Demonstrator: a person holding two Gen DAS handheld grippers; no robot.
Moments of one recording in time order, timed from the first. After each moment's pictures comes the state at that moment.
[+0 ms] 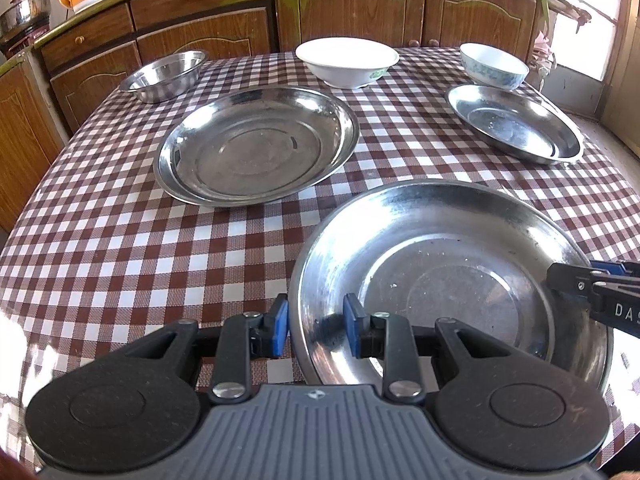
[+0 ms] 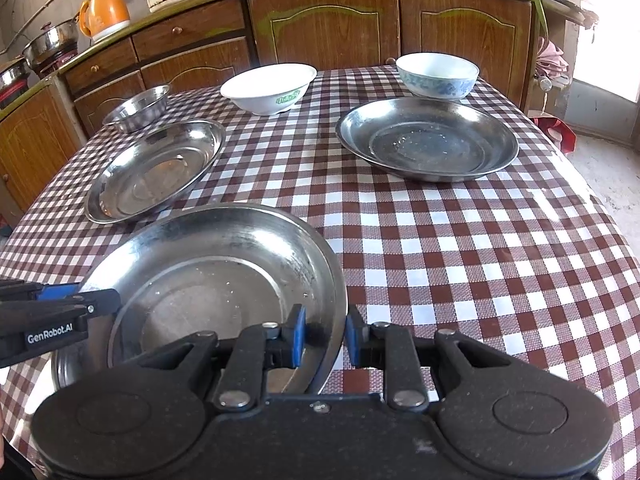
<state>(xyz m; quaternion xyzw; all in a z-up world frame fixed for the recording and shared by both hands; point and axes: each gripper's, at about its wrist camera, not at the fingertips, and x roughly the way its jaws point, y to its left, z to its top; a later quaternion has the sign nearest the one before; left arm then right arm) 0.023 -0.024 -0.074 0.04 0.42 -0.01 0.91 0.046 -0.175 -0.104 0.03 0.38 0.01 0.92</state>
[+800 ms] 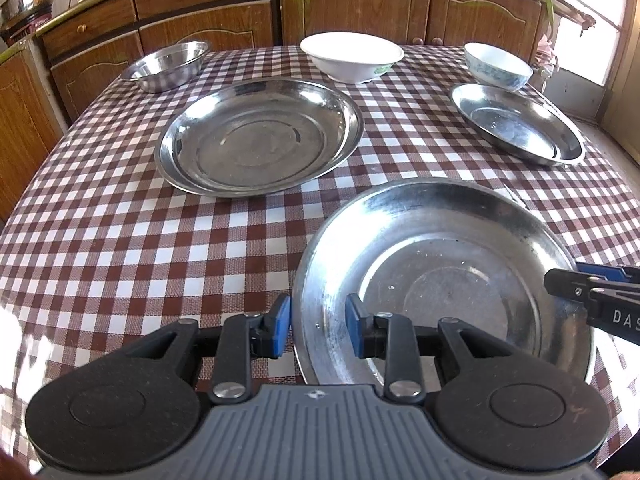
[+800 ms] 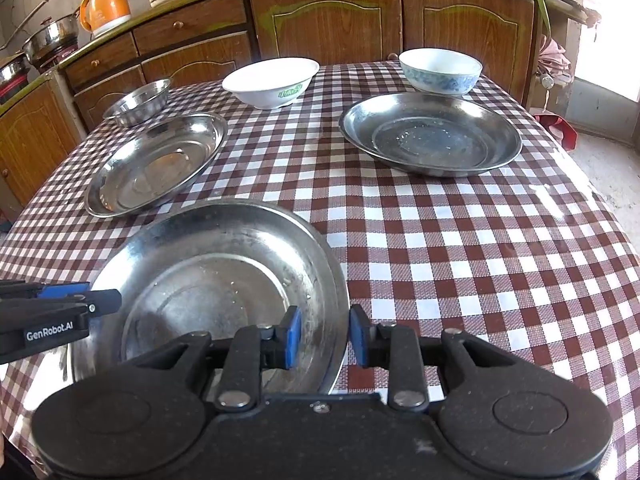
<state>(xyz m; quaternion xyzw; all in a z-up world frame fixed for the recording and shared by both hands) 0.025 -0.021 -0.078 0.02 0.43 -0.01 0.90 0.046 -0.172 -0.106 0.03 0.39 0.01 0.92</state>
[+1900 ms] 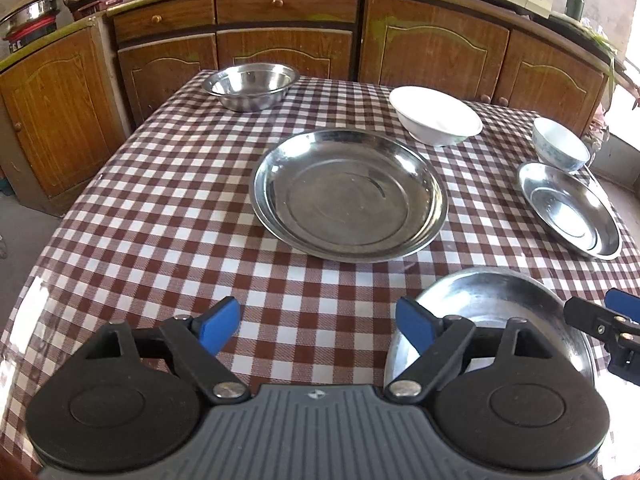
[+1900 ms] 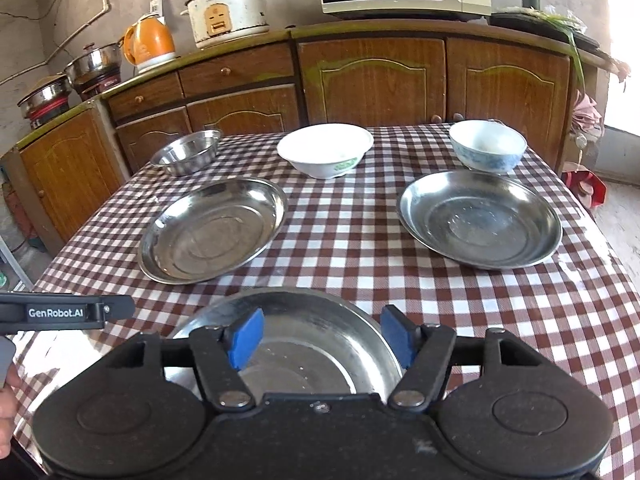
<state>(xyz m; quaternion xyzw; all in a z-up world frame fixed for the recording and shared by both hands) 0.037 0.025 -0.033 -0.04 0.40 0.07 0.91 0.060 -0.141 -0.060 0.02 0.32 0.07 0.94</state>
